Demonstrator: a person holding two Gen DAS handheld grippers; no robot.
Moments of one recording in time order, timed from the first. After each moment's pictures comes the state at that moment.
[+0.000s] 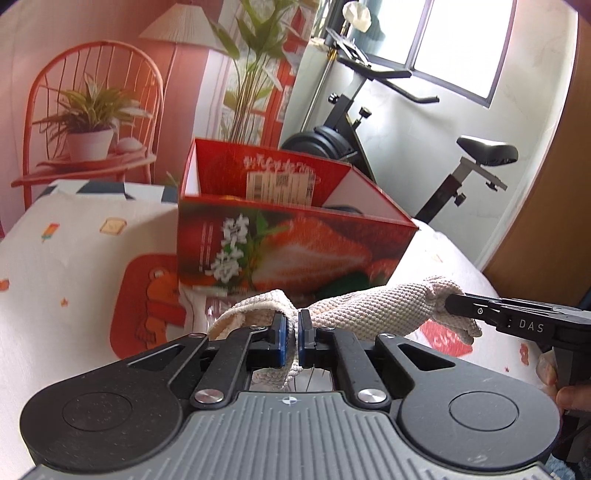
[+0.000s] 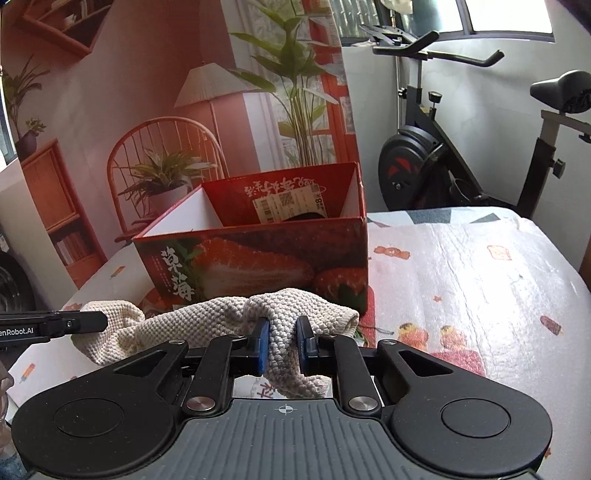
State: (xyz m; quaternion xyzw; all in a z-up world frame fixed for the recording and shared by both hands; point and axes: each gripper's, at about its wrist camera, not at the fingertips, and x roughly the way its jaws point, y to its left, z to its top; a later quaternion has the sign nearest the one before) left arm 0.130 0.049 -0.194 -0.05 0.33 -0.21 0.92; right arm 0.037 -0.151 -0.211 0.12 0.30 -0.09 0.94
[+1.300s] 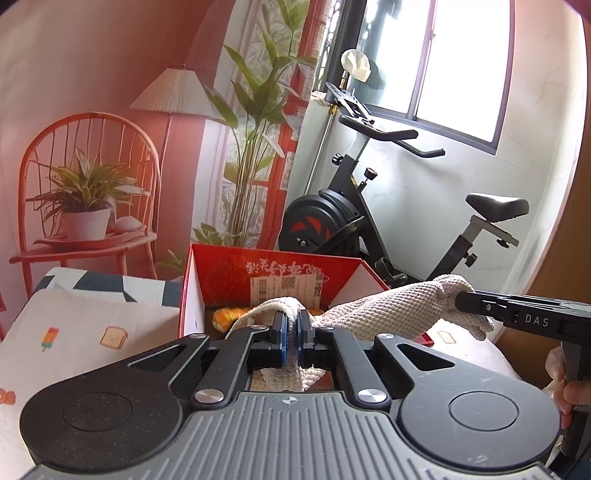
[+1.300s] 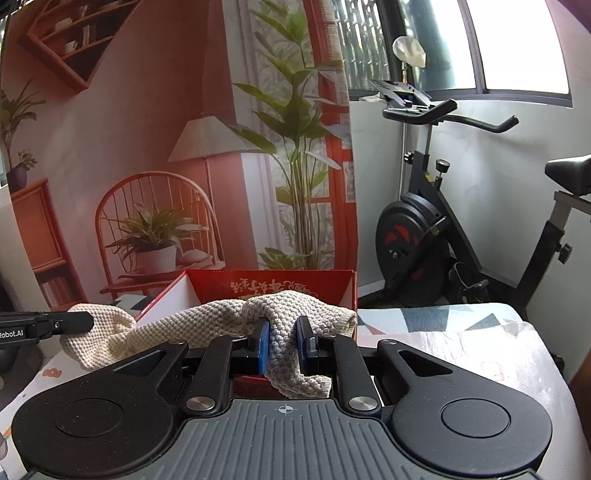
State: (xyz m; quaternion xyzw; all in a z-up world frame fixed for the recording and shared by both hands) left arm 0.202 0.031 -0.134 -0.05 0.25 -0.19 0.95; right arm 0.128 -0.195 -0.137 0.07 0.25 -0.10 0.96
